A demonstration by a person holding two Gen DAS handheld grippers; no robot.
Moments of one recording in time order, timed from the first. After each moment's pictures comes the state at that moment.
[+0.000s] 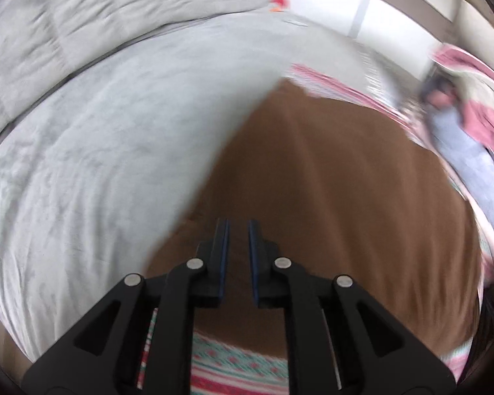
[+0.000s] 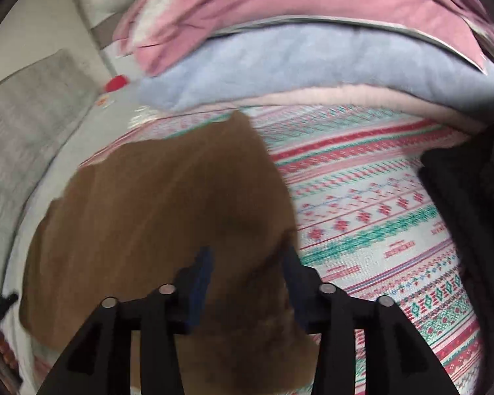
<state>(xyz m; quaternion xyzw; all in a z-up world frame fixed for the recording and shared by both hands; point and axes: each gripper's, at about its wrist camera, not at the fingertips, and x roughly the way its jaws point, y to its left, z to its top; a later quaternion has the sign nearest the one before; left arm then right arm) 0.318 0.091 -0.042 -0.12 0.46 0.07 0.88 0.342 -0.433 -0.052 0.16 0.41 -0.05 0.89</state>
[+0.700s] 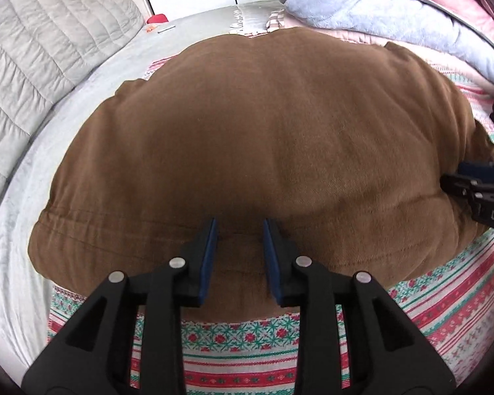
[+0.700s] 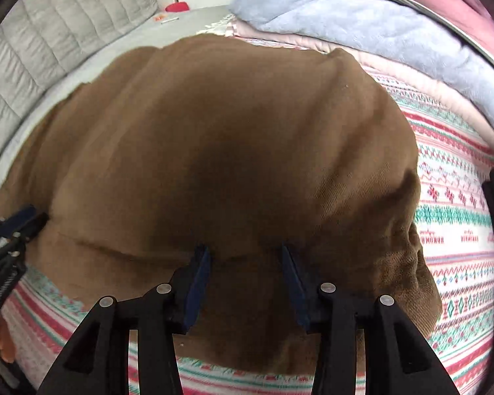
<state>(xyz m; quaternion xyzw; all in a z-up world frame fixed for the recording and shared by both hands) 0.269 -0.099 -0.086 0.12 0.44 -0.04 0.89 0.361 -0.332 -0.117 0.01 0.49 0.02 0.87</state>
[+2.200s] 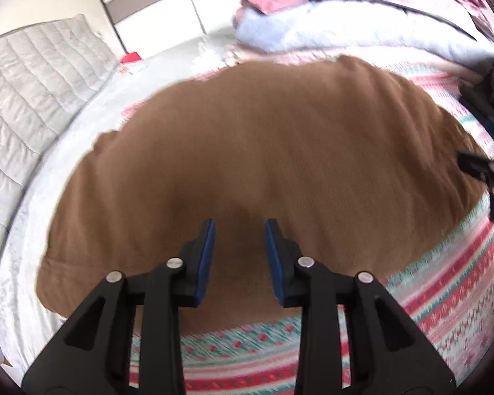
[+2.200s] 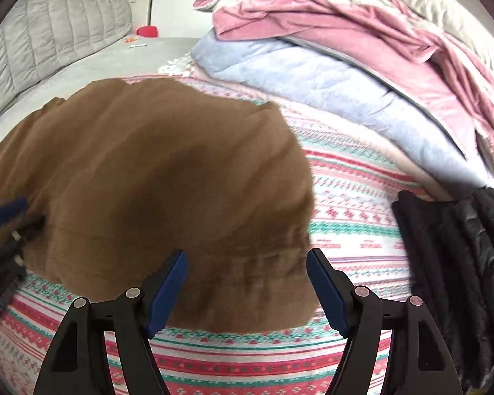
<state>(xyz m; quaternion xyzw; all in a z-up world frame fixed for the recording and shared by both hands) 0.258 -0.143 -0.056 0.17 0.38 -0.09 0.90 0.306 -0.348 -0.061 -0.06 0.41 -0.10 0.90</state>
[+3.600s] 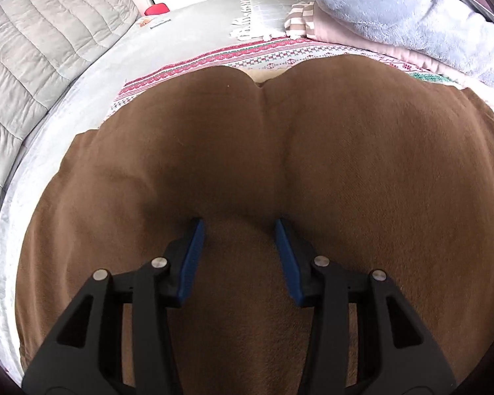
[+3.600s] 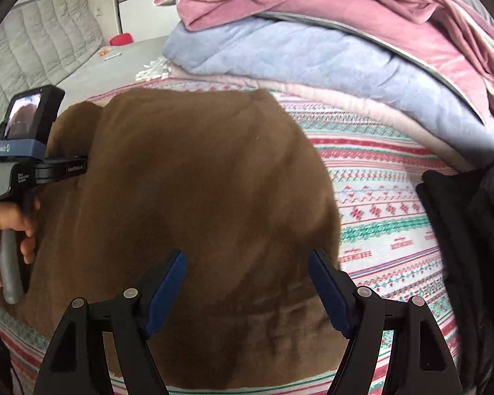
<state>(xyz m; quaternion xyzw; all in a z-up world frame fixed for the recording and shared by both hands) 0.465 -0.142 -0.102 0.13 0.47 -0.01 0.87 0.357 -0.359 -0.068 0.04 0.44 -0.11 0.89</state>
